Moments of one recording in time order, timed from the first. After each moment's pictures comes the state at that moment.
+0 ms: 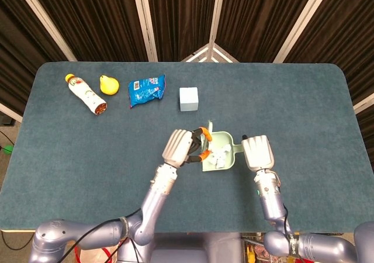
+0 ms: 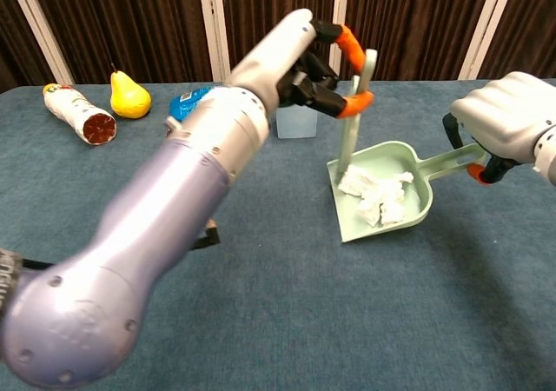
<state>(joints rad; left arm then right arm) -0.90 -2.10 -0.43 -1.28 1.27 1.23 0.05 0.65 -1.60 0.14 -1.59 -0.94 1.35 -1.12</state>
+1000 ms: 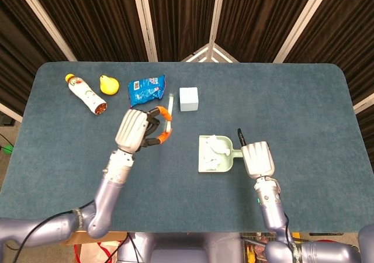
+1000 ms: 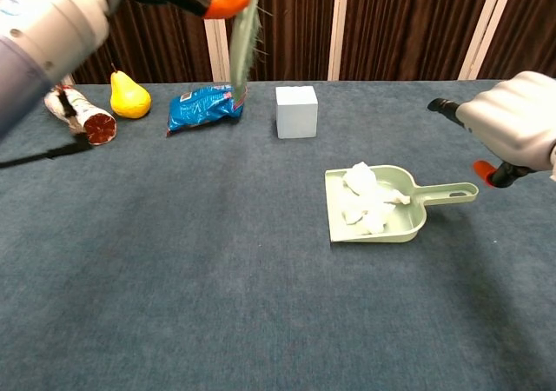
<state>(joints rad) -0.75 -1.66 -0.40 -1.65 1.32 1.28 0.18 0.63 -1.56 0.10 -1.73 -0.94 1.43 -1.22</state>
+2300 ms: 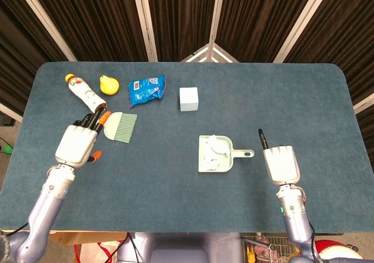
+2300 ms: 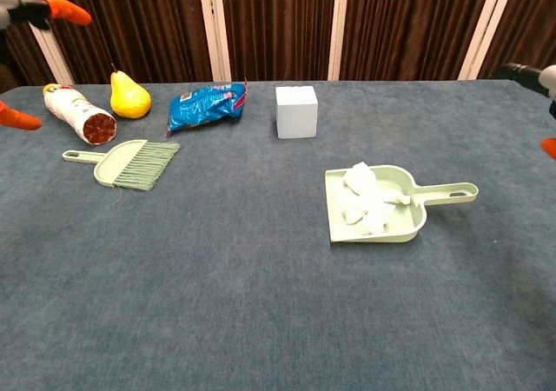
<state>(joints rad) -0.55 -1.18 -0.15 -1.96 1.15 1.27 0.71 0.52 -1.37 0.05 -1.89 -1.06 1.50 -1.08</state>
